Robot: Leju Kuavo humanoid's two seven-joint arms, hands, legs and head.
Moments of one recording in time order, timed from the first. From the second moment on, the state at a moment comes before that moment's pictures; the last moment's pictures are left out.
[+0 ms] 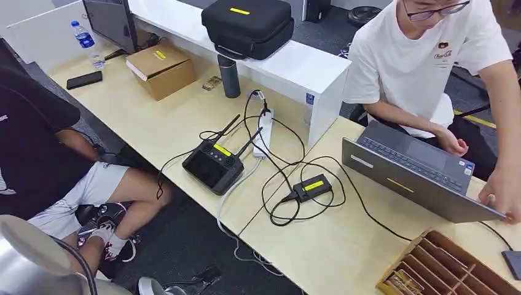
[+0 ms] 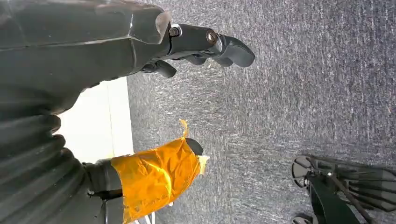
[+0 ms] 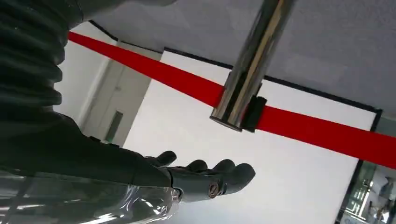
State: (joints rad) left arm -0.09 -0.06 1.28 -0.20 -1.32 -0.04 0.08; right arm -0.05 -0.98 -0.12 -0.23 0.61 -0.44 0.07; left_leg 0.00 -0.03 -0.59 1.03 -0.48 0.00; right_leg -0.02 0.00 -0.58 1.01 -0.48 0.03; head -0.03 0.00
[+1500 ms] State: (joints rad) left arm -0.10 -0.08 1.31 -0.20 -1.28 0.00 0.15; right arm -0.02 -0.04 0.46 -0.15 0.42 -0.10 0.39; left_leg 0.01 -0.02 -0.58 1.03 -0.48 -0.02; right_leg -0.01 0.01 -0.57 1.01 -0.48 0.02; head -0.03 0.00
